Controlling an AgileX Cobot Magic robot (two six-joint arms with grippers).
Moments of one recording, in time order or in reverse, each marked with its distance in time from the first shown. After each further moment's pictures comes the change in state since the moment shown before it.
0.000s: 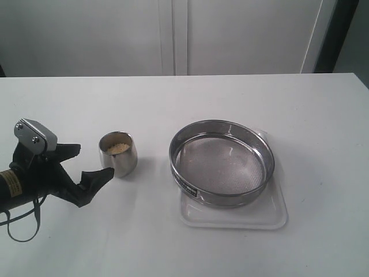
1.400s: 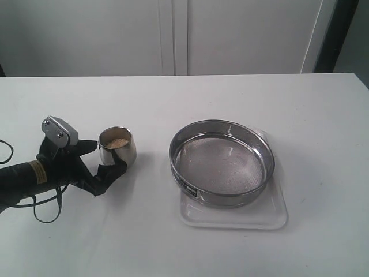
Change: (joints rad) left arm 0.000 0.224 -0.232 0.071 -0.002 -0.028; right arm 0.000 0.000 0.000 0.000 0.000 0.015
